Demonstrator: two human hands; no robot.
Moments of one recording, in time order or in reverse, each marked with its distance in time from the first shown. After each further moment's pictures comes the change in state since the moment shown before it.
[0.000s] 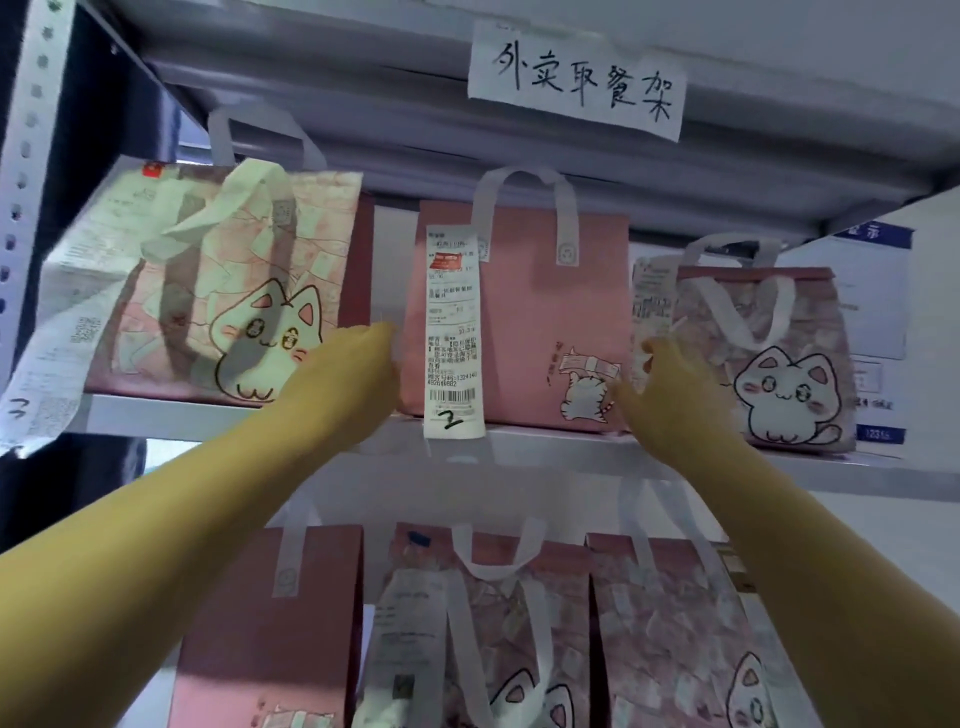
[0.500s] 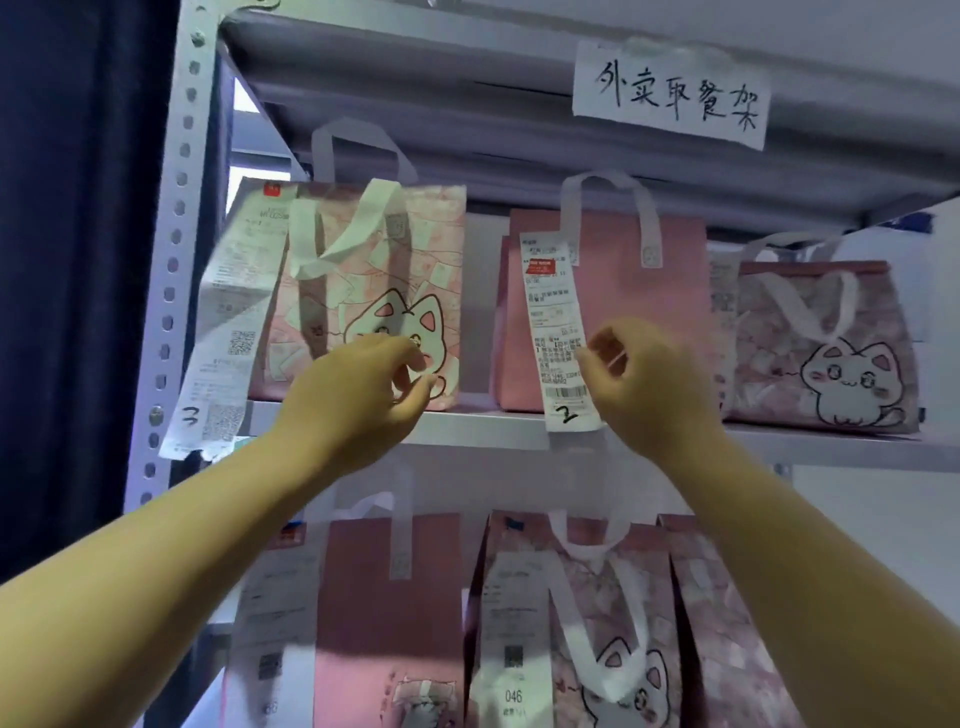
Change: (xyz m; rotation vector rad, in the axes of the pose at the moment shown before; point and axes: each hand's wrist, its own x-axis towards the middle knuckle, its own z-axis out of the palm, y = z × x) left_hand -0.047 -0.090 -0.062 -0.149 0.085 0.183; right_hand -0.051 -0.137 0.007 0.142 0.237 -0.367
